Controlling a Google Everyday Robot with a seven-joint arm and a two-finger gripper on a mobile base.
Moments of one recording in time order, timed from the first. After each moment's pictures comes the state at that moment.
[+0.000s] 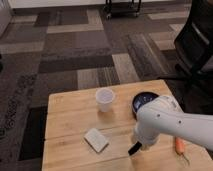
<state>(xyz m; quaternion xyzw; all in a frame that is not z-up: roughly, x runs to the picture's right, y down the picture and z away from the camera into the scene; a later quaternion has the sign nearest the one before) 0.147 0.222 0.622 -0.15 0.29 0.85 0.41</state>
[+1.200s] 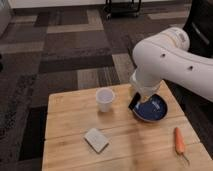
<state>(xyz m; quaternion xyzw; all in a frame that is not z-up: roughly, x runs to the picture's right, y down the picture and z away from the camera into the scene) 0.134 0.024 0.564 -0.10 0.20 0.87 0.45</state>
